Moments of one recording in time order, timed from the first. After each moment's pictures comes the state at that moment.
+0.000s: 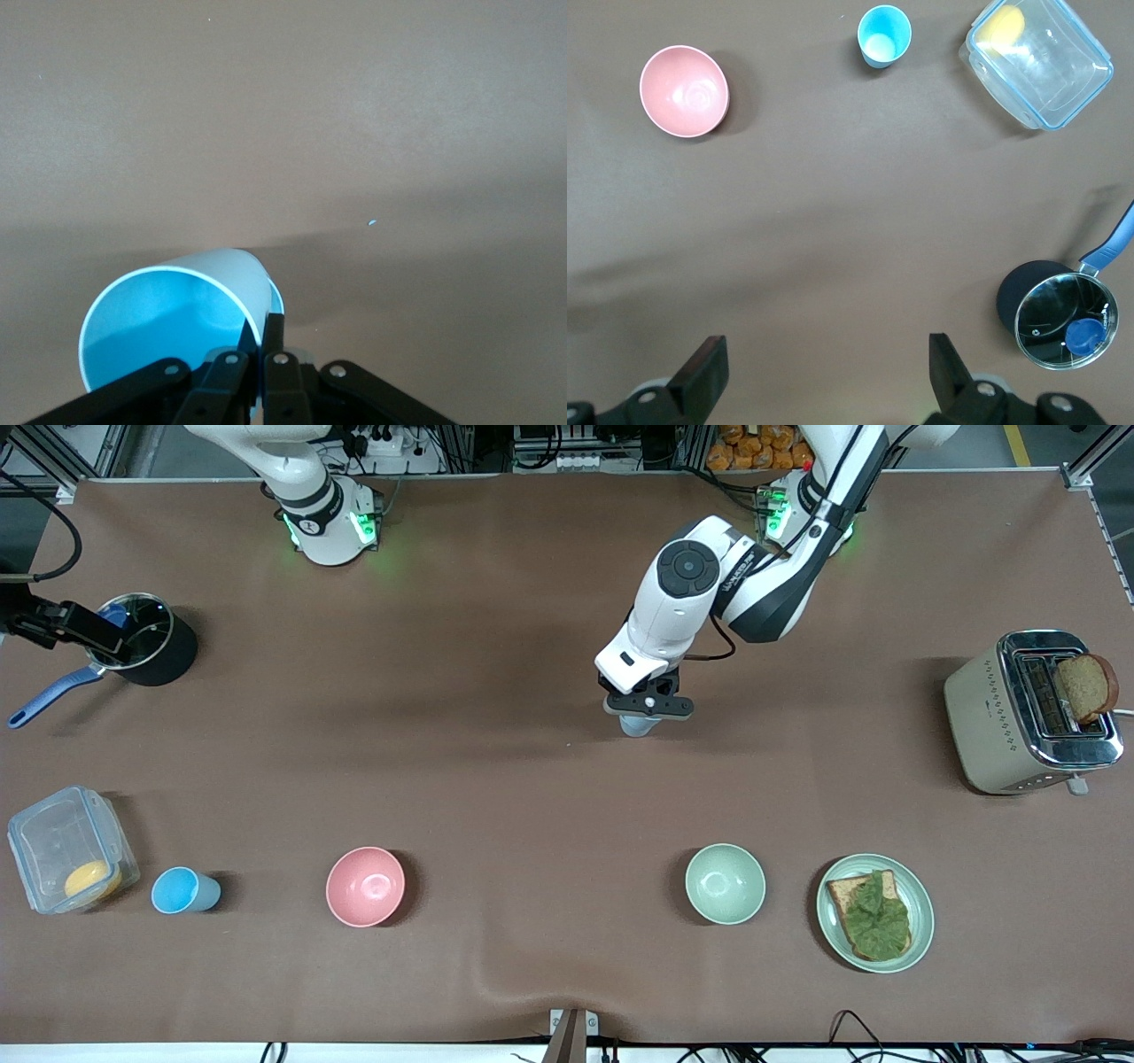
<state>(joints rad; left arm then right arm) -0.54 0.31 -0.20 -1.95 -0.03 2.34 -0.64 -0.03 -0.02 -0.02 -1.55 0.00 1.49 0.17</state>
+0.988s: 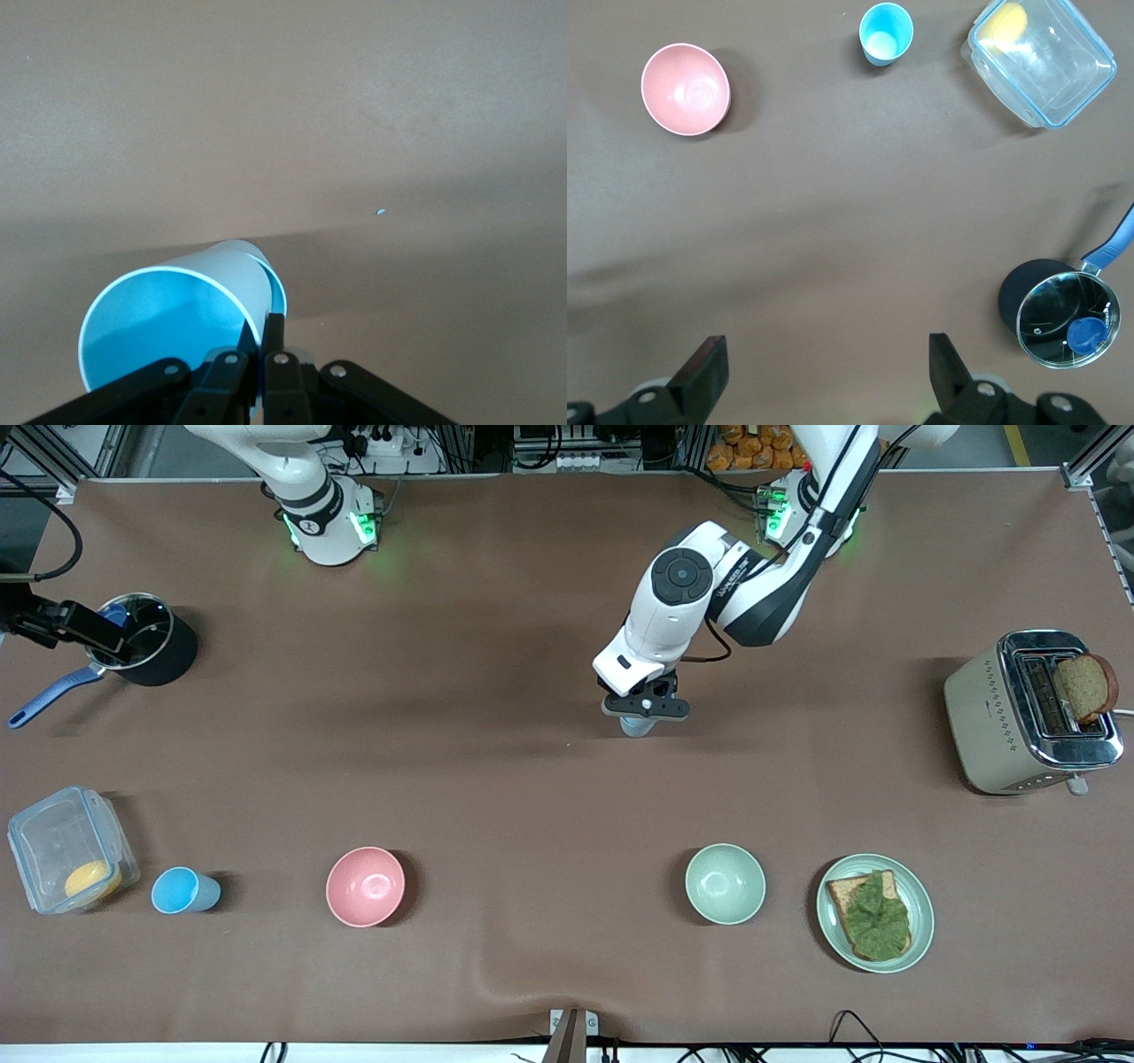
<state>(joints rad) -0.55 0.33 -0.20 -1.95 -0.03 2.34 -0.64 -0.03 -0.02 -0.02 -1.55 0.00 1.49 0.17</state>
